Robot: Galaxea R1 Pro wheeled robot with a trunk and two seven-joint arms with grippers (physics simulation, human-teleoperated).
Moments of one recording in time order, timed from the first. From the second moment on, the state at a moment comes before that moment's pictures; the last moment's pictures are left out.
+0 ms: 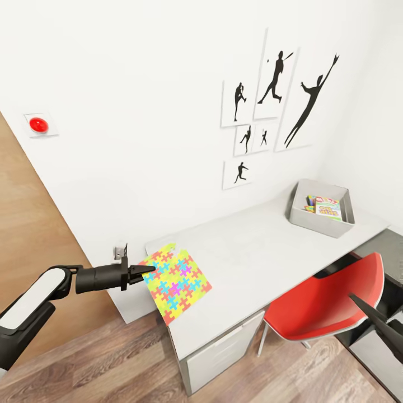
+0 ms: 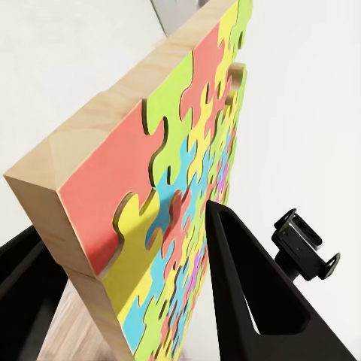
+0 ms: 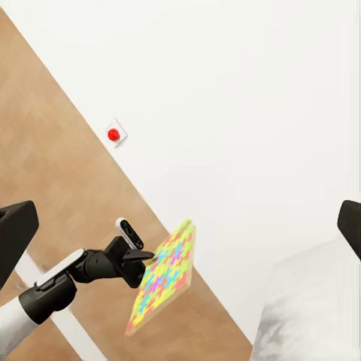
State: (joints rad) left arm -0.59 0.50 -0.32 -1.37 1.72 1.05 -0.10; right arm -0.06 -0.15 -0.79 -1.56 -0.60 0.64 1.55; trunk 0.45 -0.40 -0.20
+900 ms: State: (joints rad) left arm -0.59 0.50 -0.32 -1.39 1.72 1.05 -0.10; right arm -0.06 -0.15 -0.79 -1.56 -0.60 0.63 1.55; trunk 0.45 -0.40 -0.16
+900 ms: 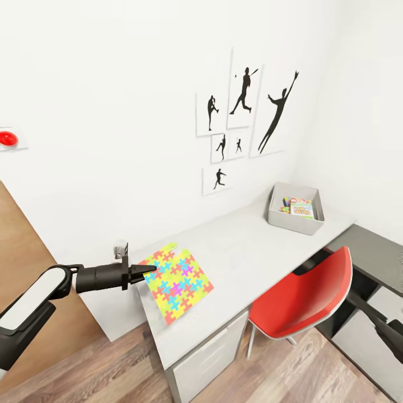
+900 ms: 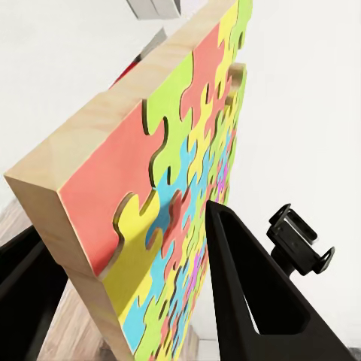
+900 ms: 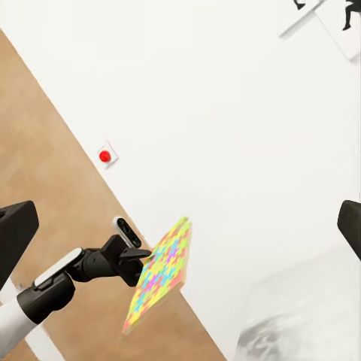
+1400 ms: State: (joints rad) left arm -0.59 0.50 -0.34 -1.39 1.72 1.05 -0.10; right arm -0.06 -0.15 -0.80 -1.56 -0.59 0.63 1.55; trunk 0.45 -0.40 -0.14
